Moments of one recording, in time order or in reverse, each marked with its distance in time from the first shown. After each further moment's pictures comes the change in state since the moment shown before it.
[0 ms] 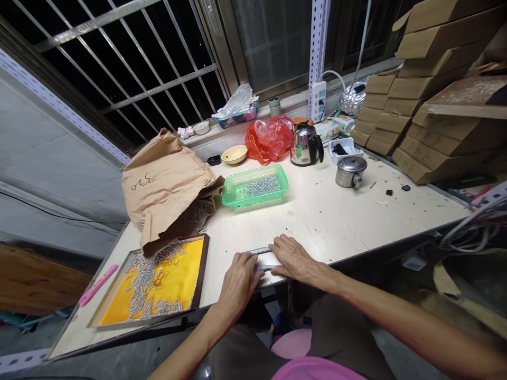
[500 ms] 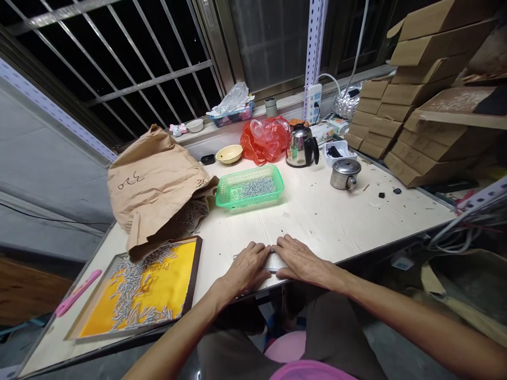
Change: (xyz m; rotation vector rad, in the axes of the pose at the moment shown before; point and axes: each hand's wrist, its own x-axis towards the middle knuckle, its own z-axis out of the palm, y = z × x) left_hand 0.055 -0.001 0.000 0.098 -0.281 0.293; right_hand -0.011 0.013 -0.028 0.069 -0.105 0.021
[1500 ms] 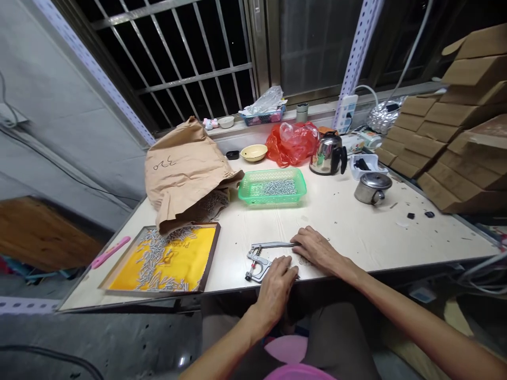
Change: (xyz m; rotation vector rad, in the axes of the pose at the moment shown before) left_hand -0.020 0.066 0.069 -0.240 0.480 -0.166; right_hand 0.016 0.036 0.014 -0.054 0.110 -0.027
